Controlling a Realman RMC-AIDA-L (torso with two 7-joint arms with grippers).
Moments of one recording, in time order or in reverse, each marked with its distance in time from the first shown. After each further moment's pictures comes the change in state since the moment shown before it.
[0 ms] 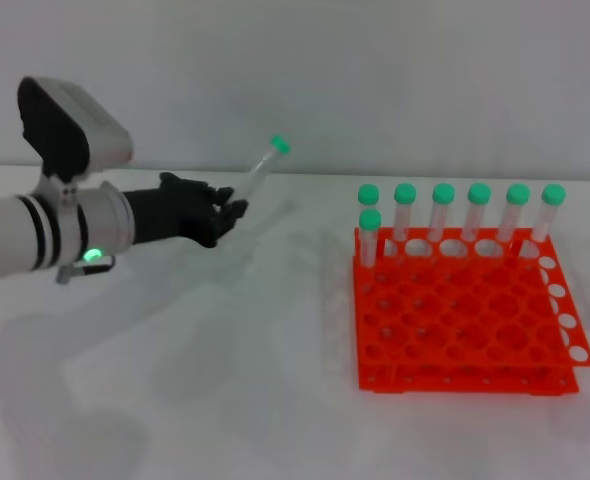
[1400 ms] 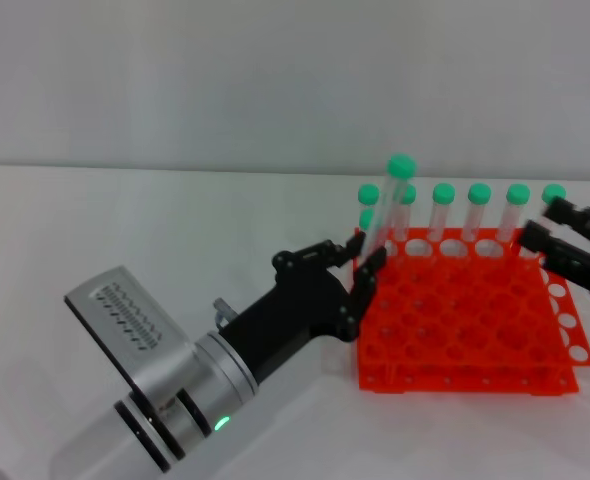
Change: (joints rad) left arm 0.393 -0.027 -0.006 0.801 -0.521 0.137 0.850; right arm 0.138 -0.161 -0.305 -0.012 -0.447 -0.407 0.725
